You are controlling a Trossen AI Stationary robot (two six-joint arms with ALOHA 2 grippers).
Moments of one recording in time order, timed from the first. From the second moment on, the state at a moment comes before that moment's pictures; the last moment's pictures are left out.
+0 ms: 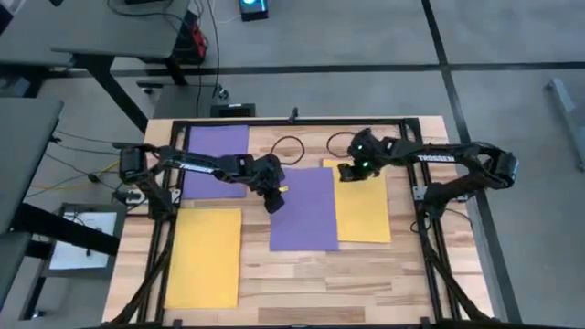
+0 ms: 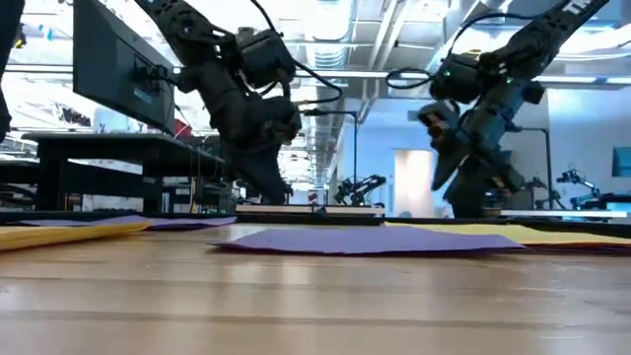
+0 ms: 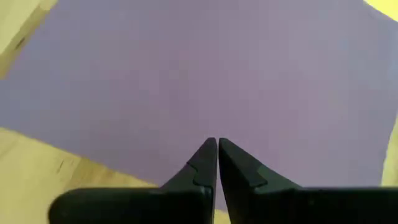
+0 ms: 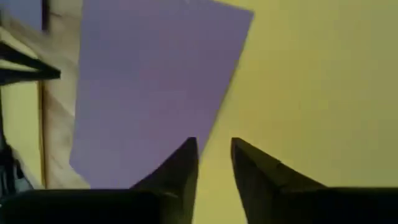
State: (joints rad) left arm 0.20 1.72 0.97 -0.22 0.15 -0.31; right arm -0.46 1.39 0.64 -0.26 -0.32 0.87
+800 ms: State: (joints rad) left arm 0.19 1.86 0.97 -0.17 0.18 -0.24; right arm -0.27 1.48 0.64 0.11 -0.36 0.98
